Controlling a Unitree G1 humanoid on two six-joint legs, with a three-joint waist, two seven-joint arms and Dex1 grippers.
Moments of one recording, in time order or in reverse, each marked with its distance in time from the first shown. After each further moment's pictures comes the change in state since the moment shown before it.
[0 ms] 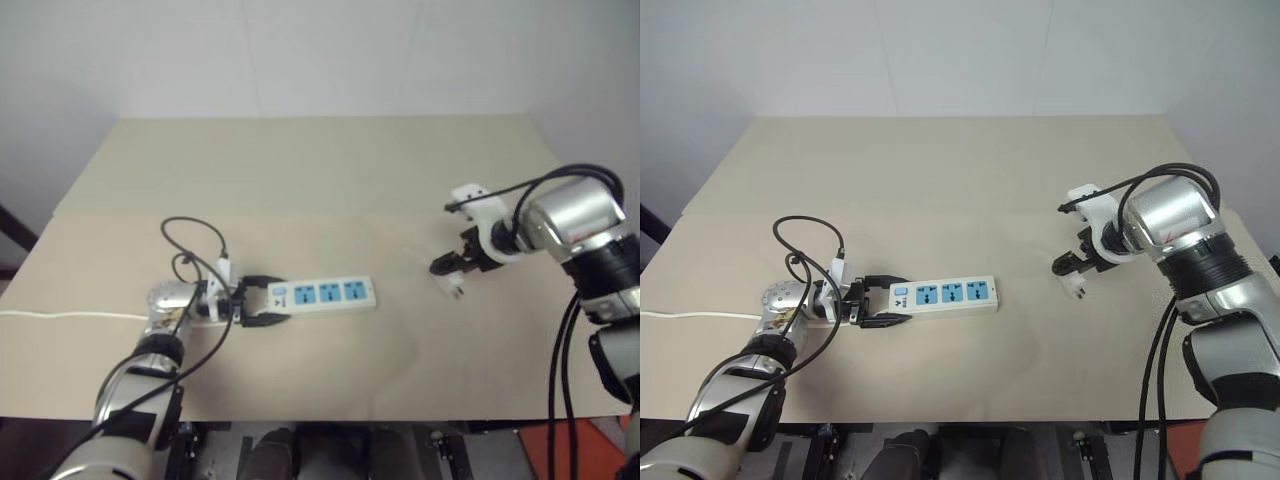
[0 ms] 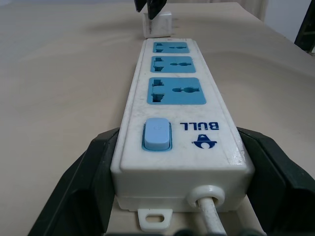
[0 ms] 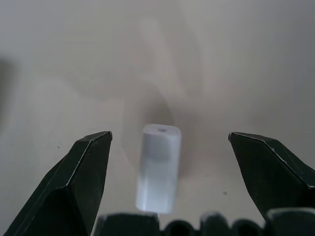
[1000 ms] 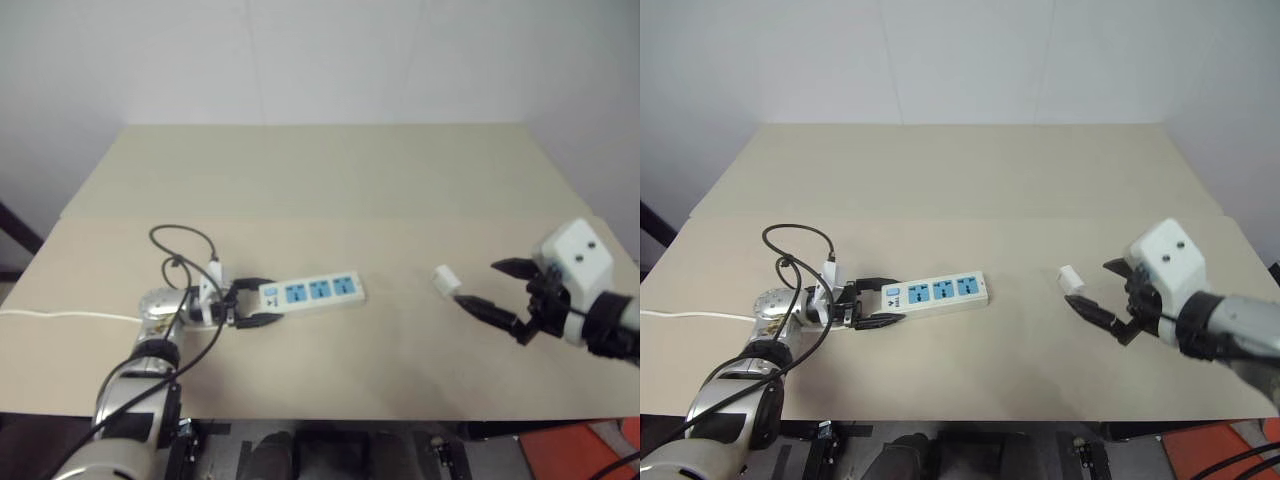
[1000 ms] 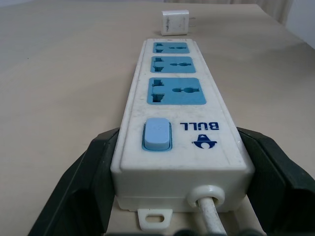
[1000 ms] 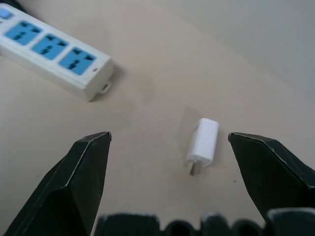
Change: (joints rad) left arm 0.009 -0.014 0.129 0.035 0.090 0.007 0.001; right arm 0.821 -0.250 -0.880 -0.965 0.473 -0.099 -0.242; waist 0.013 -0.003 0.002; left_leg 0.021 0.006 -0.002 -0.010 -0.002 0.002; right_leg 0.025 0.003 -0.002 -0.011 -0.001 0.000
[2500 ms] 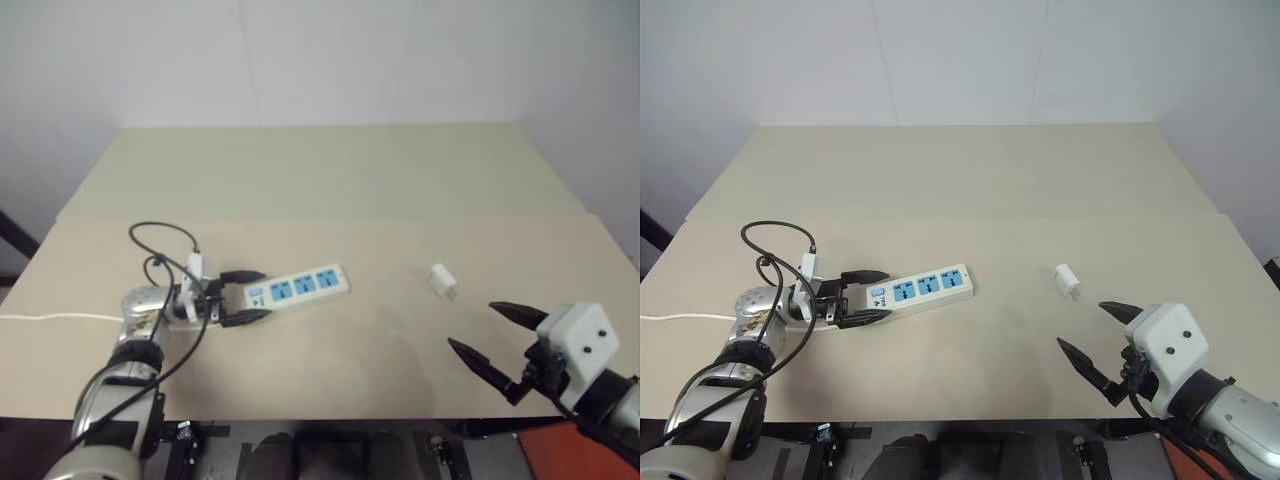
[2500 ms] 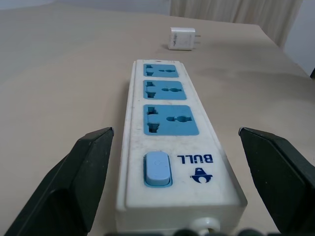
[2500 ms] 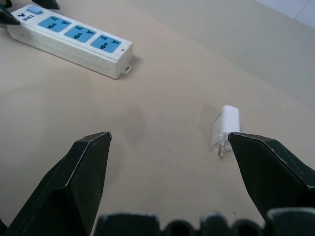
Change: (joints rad) left arm 0.045 0.089 -0.045 -0.074 -0.149 0.124 -0.001; right arm 0.741 0.395 -0.220 -0.344 -0.318 -0.620 0.109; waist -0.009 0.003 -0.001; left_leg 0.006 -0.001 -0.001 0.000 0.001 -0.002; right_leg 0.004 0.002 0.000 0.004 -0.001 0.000
